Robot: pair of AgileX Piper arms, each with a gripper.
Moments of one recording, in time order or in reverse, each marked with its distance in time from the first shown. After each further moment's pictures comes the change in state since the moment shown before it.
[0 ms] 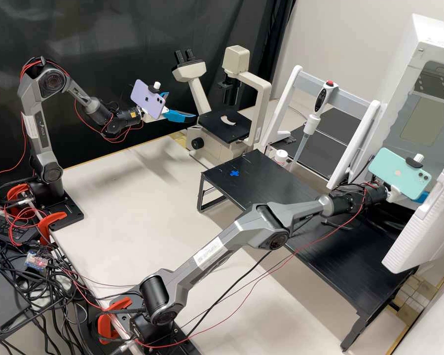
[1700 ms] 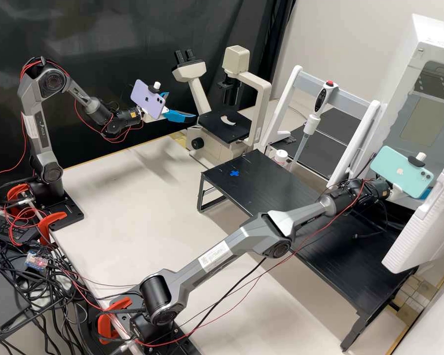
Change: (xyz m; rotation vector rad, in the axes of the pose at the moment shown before) left arm 0.000 0.000 0.000 0.000 0.000 0.000; right arm 0.005 0.006 -0.005 0.030 -0.062 -0.062
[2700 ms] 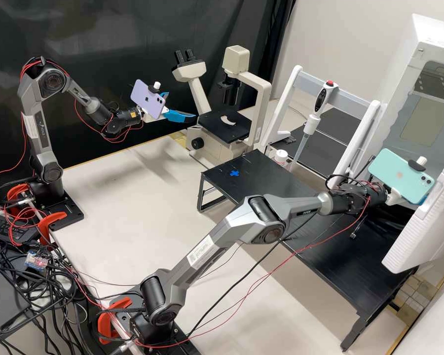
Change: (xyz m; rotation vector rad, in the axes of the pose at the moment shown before) left arm 0.000 0.000 0.000 0.000 0.000 0.000; right arm -0.039 0.013 0.011 0.021 0.011 0.033
